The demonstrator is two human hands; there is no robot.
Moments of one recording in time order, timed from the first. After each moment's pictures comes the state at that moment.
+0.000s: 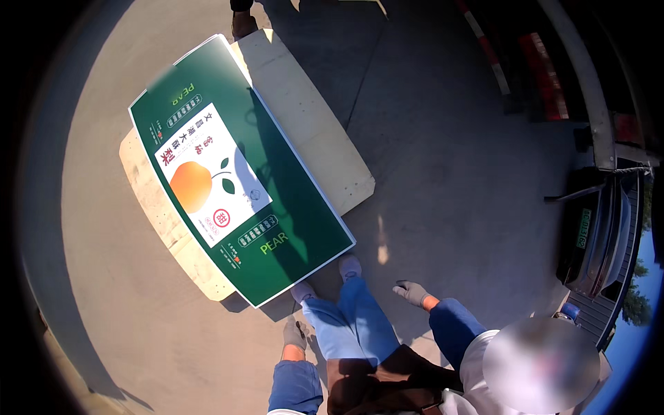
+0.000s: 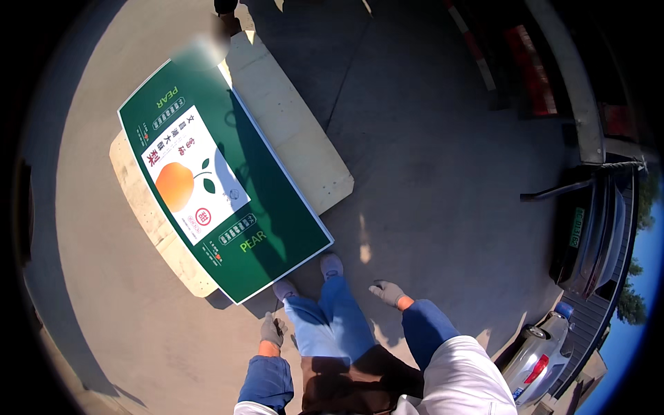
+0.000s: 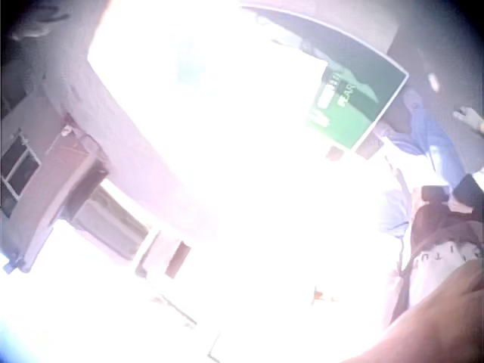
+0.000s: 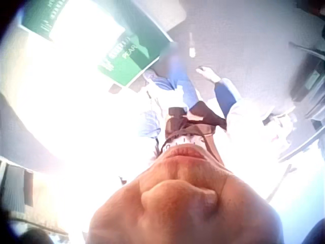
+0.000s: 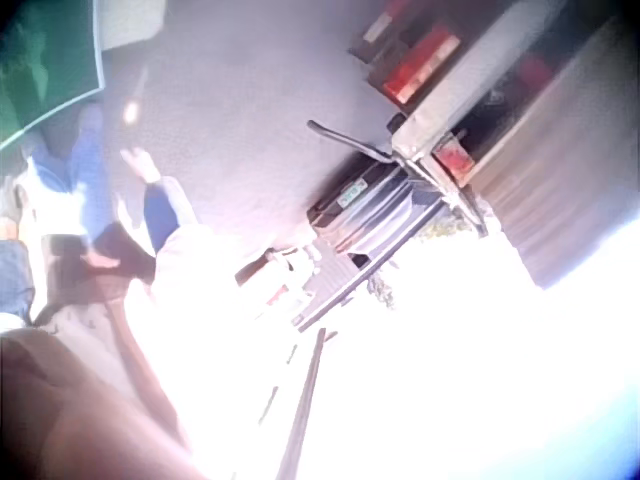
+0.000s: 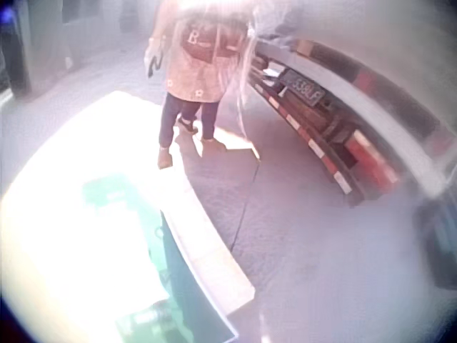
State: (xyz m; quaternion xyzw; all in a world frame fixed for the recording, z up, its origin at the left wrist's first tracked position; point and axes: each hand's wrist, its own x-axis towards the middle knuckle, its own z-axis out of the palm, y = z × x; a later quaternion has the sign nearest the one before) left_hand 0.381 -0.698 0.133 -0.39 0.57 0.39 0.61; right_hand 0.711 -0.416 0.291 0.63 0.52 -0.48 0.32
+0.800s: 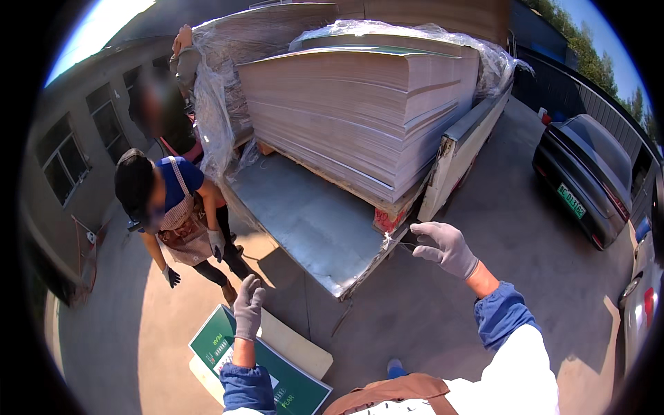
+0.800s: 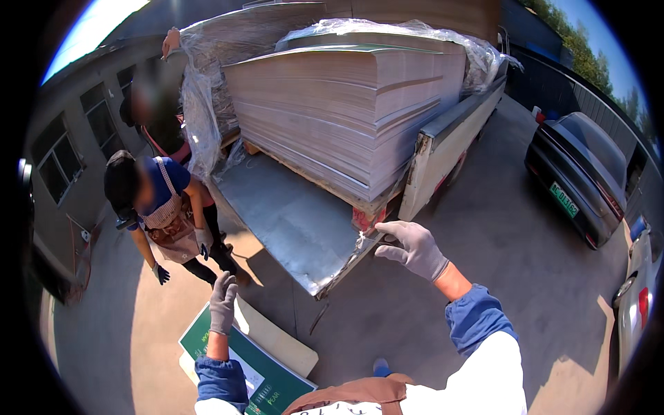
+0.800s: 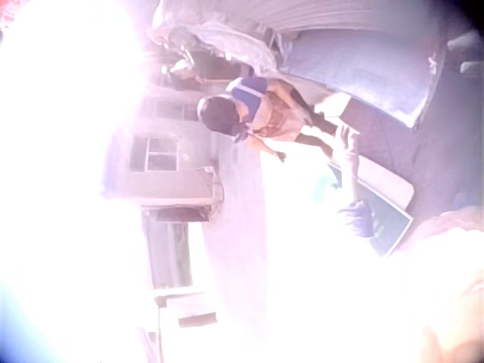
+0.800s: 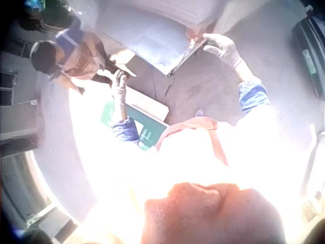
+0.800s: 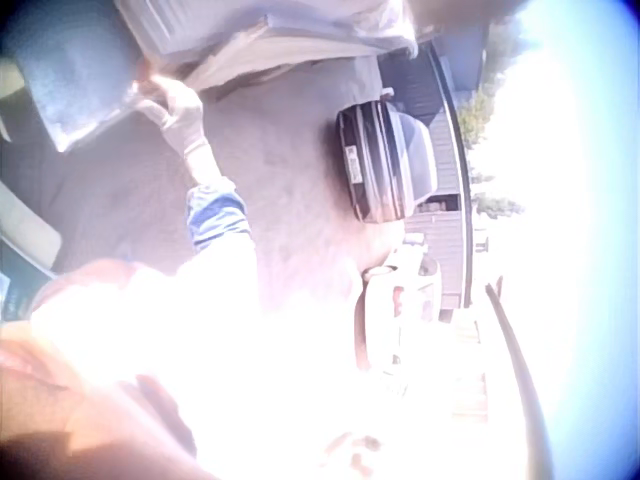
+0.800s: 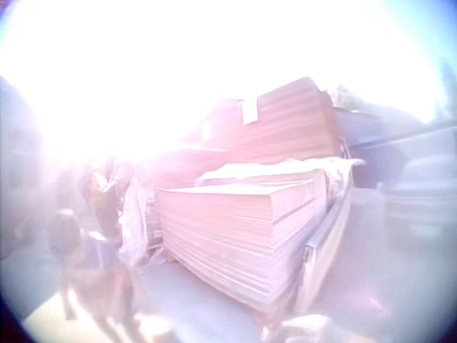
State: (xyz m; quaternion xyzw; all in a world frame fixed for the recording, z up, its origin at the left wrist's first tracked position) left_hand 0.348 -0.081 0.774 0.52 0.51 0.59 0.35; right_hand 0.809 -0.071 0.999 0.43 0.84 -0.04 -0.33
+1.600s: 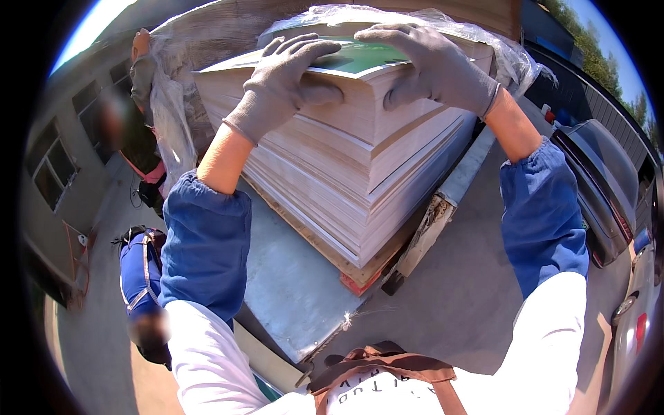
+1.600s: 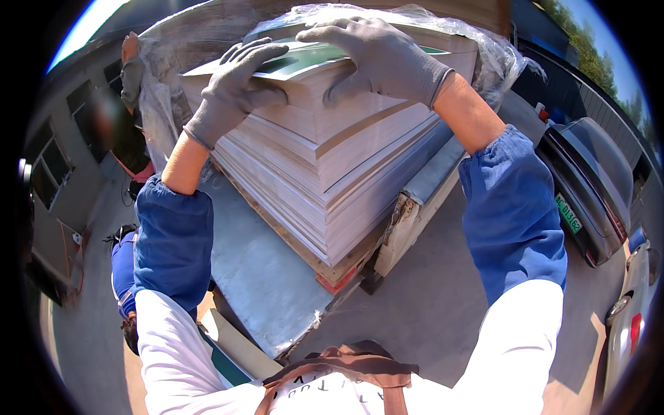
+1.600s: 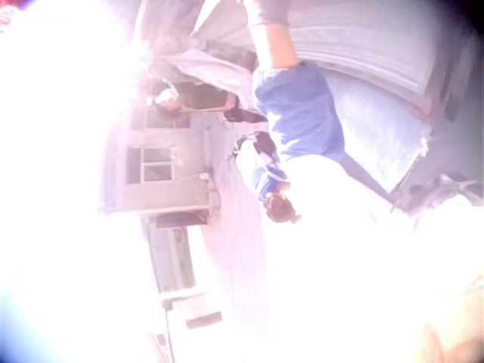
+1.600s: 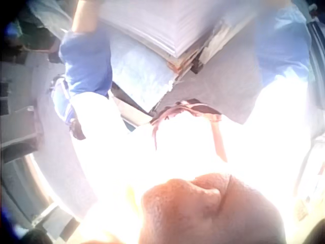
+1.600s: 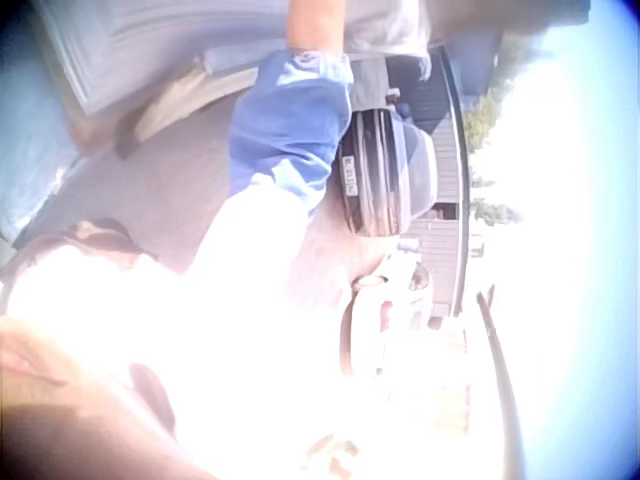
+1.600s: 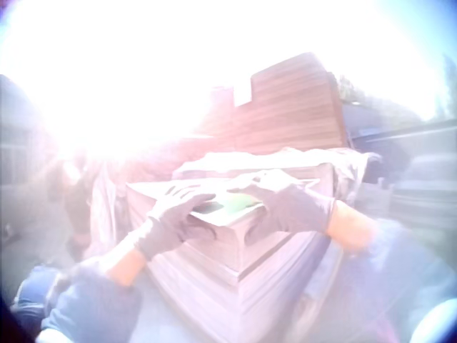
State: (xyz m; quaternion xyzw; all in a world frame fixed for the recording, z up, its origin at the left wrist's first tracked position) left_hand 0.573 0.278 1.202 0.82 0.21 0.48 -0.23; right_hand 0.846 0.238 1.270 0.16 0.88 0.36 -0.26
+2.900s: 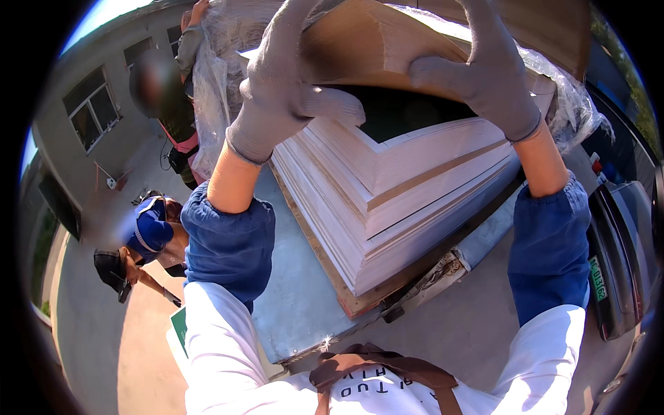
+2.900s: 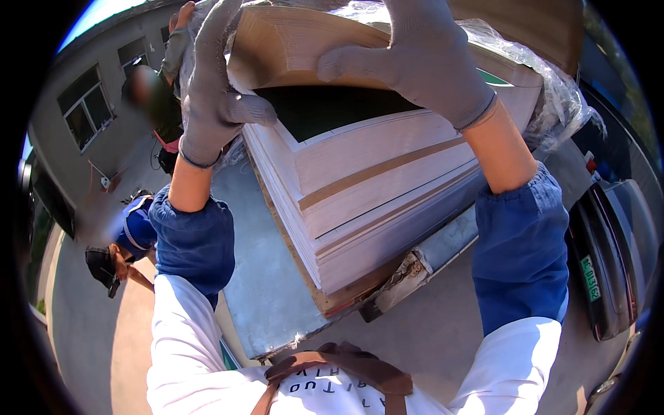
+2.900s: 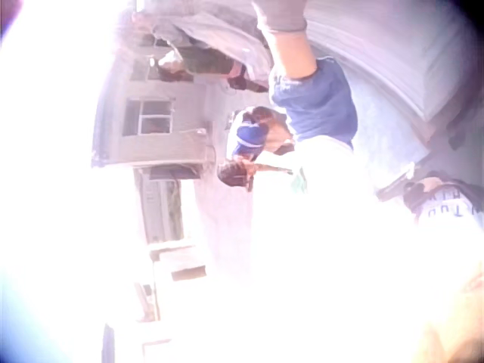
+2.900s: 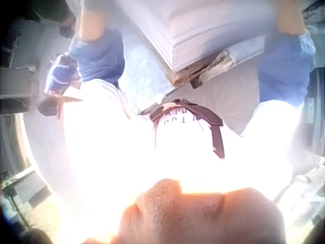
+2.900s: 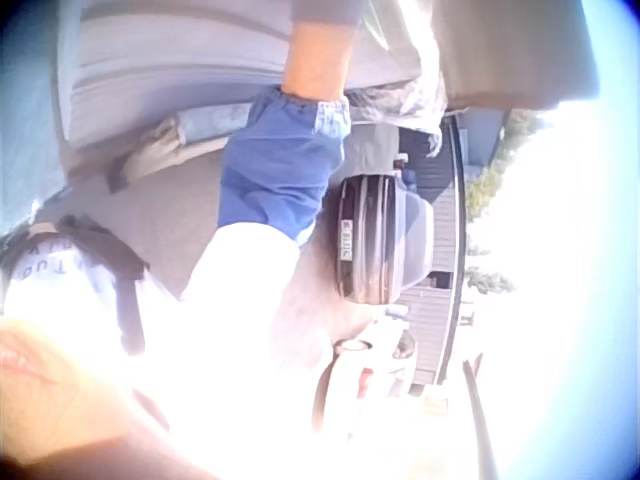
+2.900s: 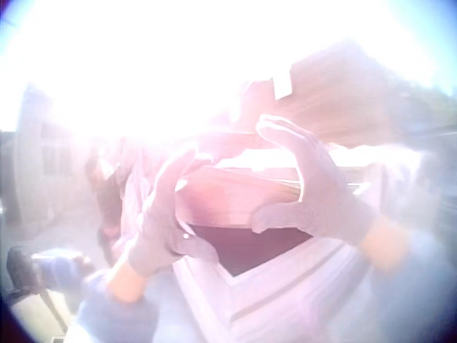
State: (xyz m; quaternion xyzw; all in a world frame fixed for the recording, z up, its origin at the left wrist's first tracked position) left_hand 0.474 0.051 0.899 0.79 0.11 0.57 -0.18; right_hand 0.738 0.037 0.960 0.14 0.81 0.33 -0.46
